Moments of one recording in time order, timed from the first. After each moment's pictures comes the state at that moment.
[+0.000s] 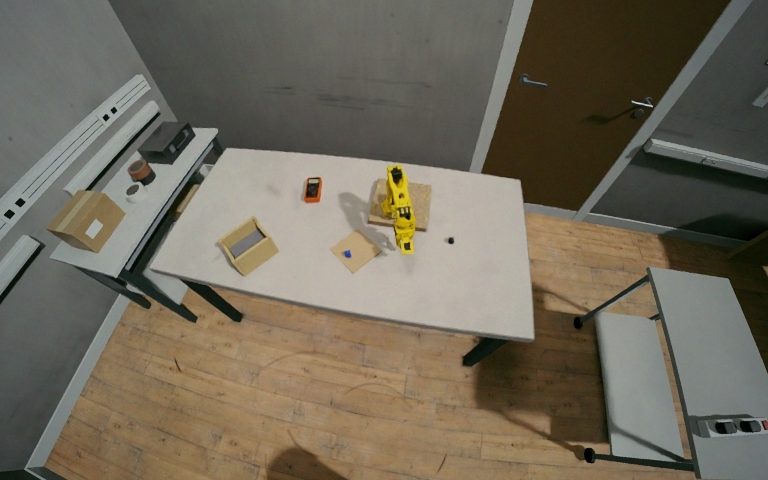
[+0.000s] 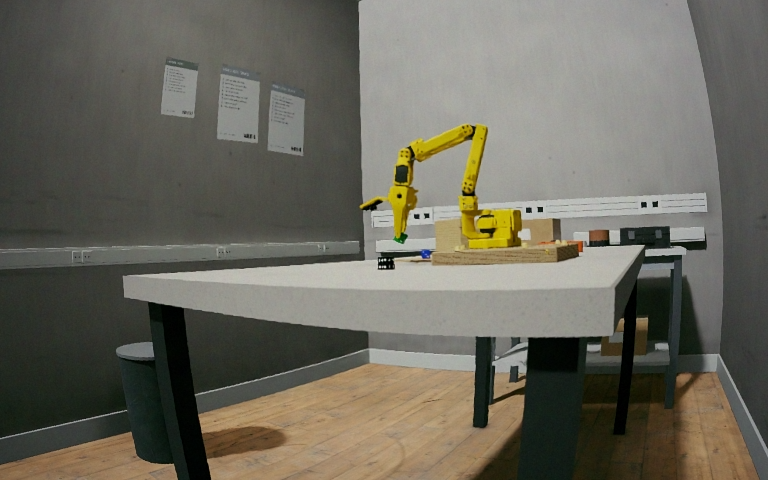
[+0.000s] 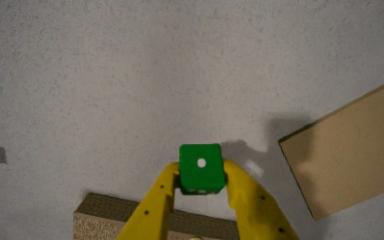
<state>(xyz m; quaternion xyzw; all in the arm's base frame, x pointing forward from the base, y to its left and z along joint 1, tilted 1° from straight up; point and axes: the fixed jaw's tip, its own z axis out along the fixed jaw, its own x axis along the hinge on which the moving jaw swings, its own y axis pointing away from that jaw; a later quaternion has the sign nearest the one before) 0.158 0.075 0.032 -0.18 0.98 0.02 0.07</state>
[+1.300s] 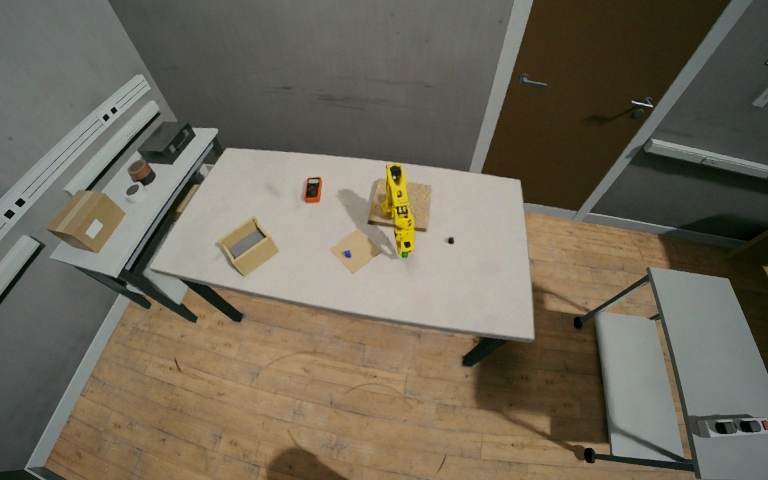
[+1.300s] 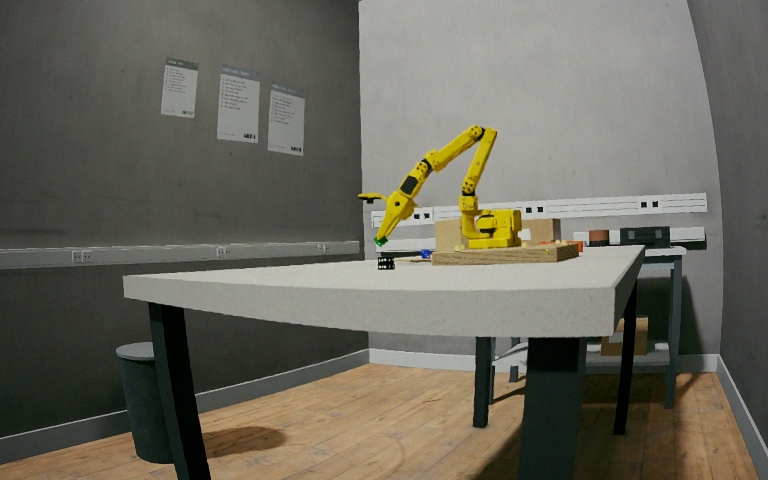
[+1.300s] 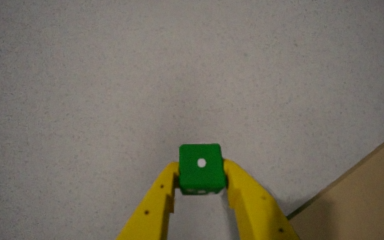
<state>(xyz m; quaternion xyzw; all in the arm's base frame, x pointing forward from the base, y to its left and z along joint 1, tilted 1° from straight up) 0.192 0.090 0.030 -0.17 0.94 0.07 0.30</state>
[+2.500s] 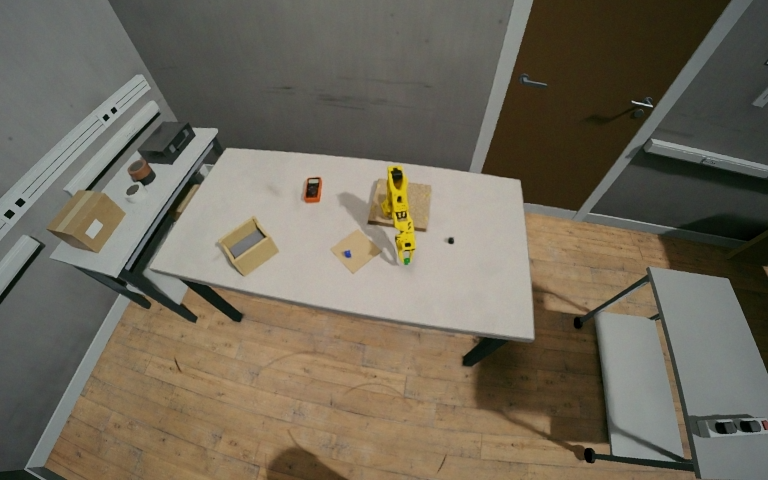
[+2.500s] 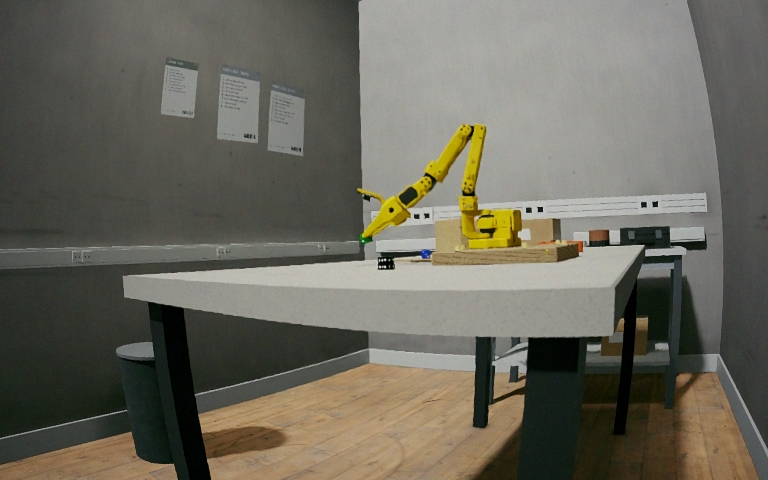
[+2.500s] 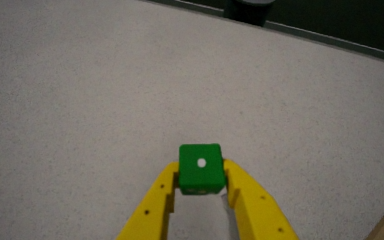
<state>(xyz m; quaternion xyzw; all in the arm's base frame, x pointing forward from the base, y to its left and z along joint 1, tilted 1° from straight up) 0.219 0.101 0.036 -0.16 0.88 0.10 0.44</state>
